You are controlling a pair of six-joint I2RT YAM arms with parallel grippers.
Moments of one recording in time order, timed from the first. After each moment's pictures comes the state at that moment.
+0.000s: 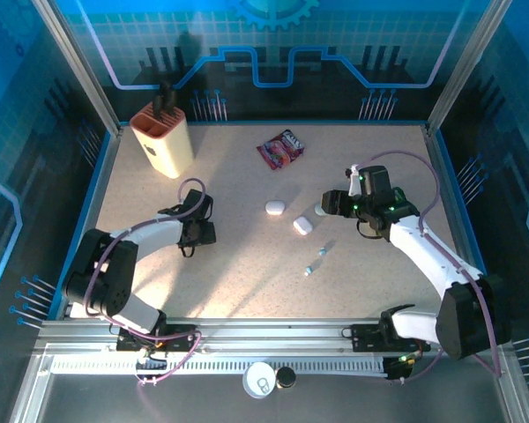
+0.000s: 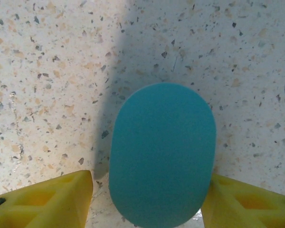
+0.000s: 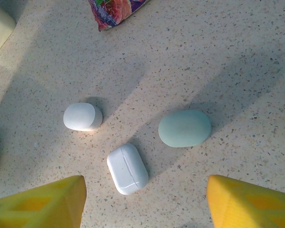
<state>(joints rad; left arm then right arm) -0.29 1.54 0.75 -0.45 -0.16 -0.54 0.26 1.25 0.86 -0.39 -0.18 0.34</state>
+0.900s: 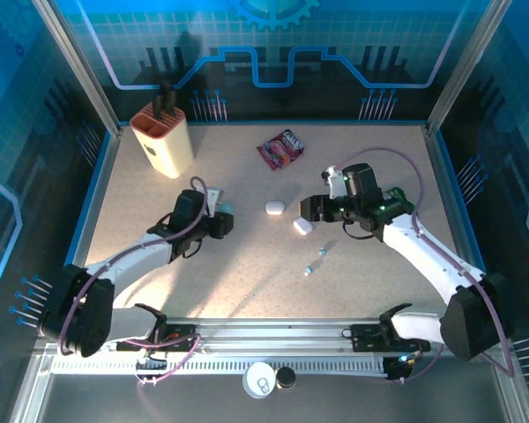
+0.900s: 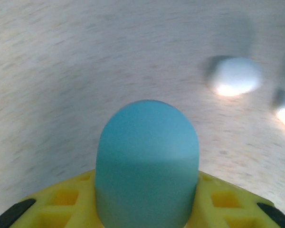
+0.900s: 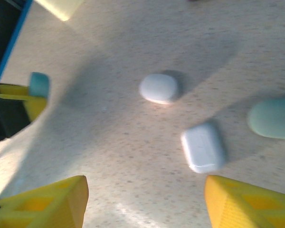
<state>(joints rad) -0.37 1.28 0.59 0.00 0.19 -0.23 0.41 1.26 0.94 -0.45 -0.41 0.36</state>
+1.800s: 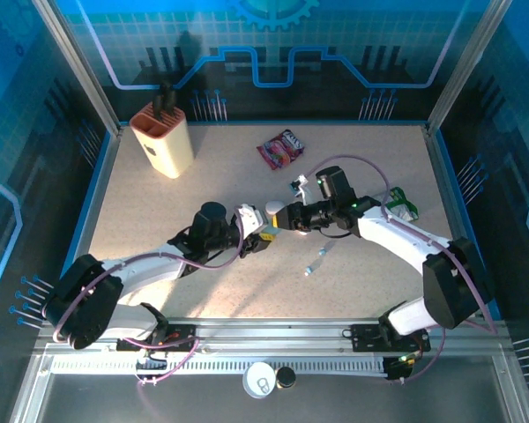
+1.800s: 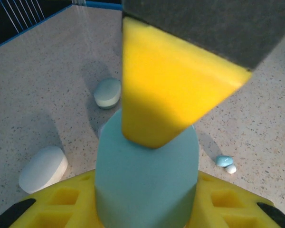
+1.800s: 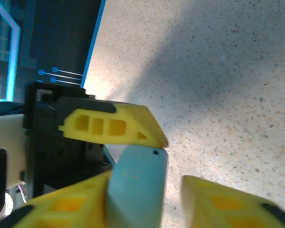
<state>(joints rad) -0.60 1.34 0.54 0.39 0.46 0.23 0.51 1.46 0.94 -0.26 -0.77 0.55</state>
